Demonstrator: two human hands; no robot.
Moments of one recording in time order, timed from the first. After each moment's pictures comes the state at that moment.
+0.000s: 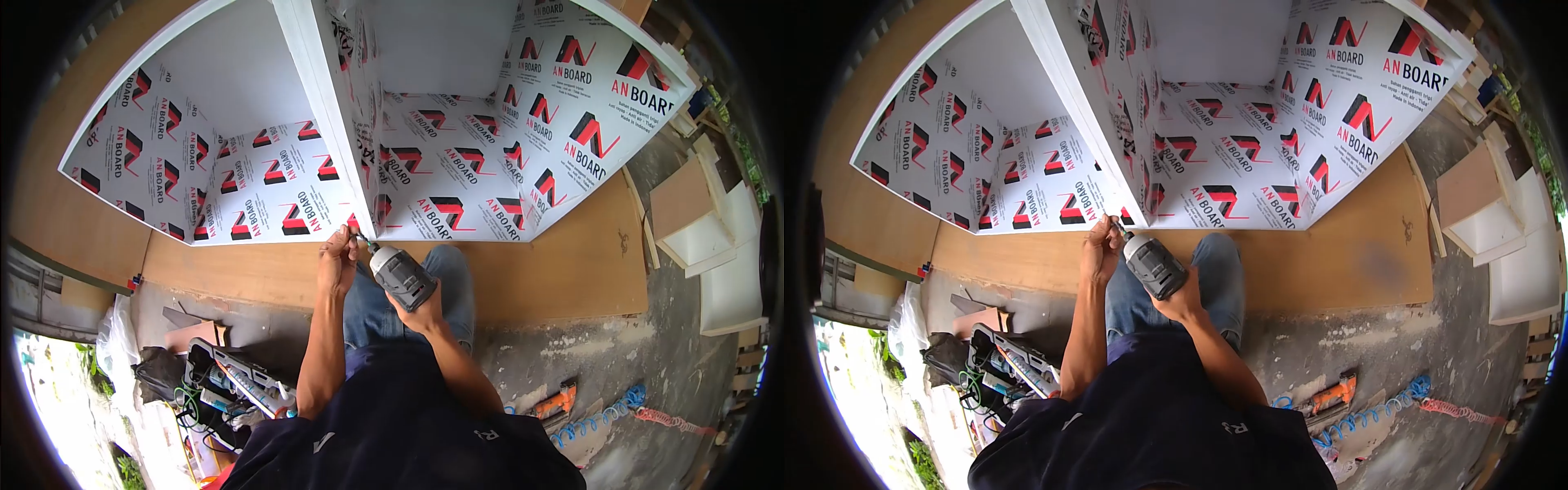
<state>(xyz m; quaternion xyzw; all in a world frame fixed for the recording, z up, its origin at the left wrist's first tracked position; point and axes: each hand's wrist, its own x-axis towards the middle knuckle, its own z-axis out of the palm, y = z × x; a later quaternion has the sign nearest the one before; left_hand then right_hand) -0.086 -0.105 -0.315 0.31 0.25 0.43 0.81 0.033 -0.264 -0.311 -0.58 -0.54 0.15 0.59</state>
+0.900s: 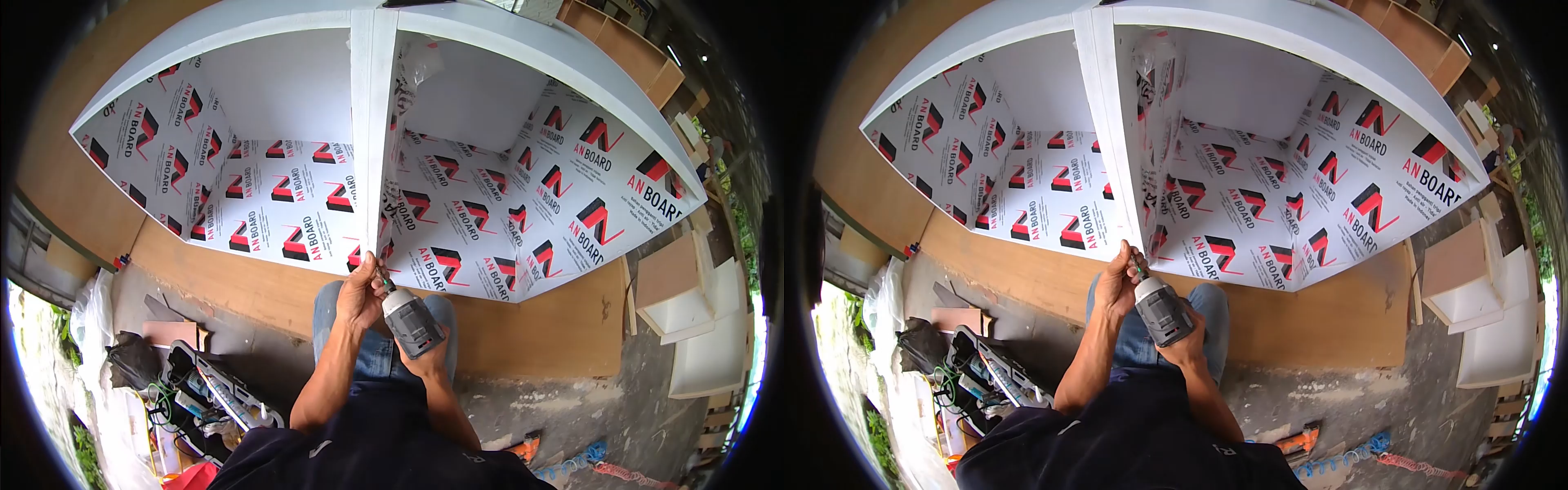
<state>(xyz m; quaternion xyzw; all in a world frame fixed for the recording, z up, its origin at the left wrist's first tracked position) -0.043 -0.116 -0.241 0.13 0.19 0.41 0.88 0.054 -0.257 -0.273 -0.59 -0.61 0.03 0.52</state>
